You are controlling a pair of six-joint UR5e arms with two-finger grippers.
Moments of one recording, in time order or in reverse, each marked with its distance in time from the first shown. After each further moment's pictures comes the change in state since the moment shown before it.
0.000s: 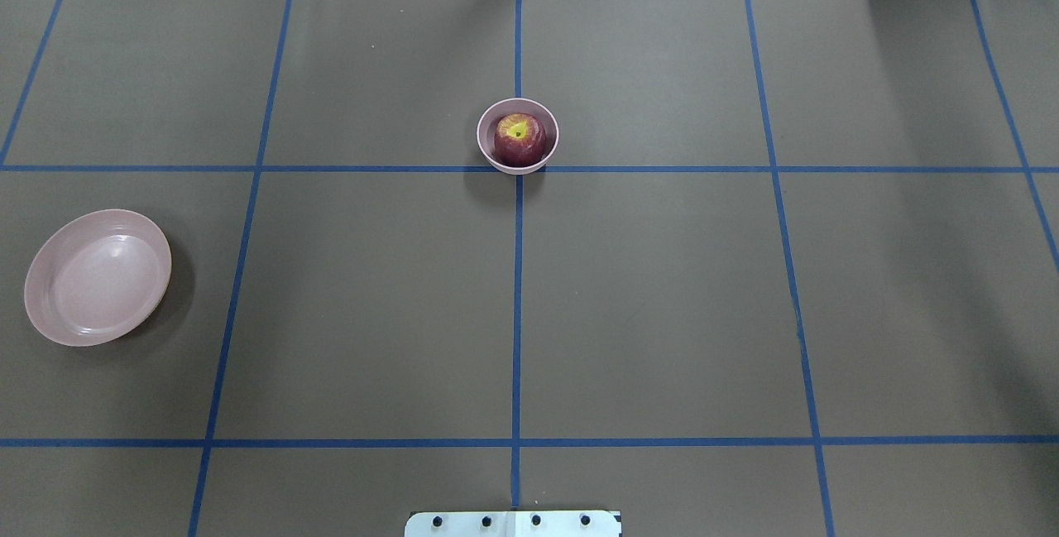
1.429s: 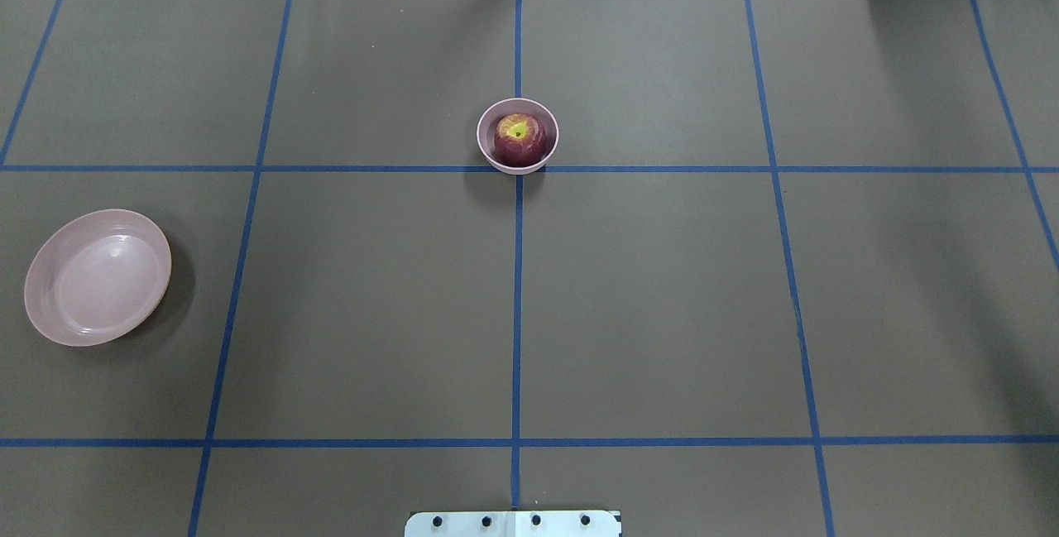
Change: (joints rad) left arm -0.013 0.001 -0.033 -0.018 0.001 -0.001; right arm 0.012 0.026 -0.015 -0.041 -0.076 -0.075
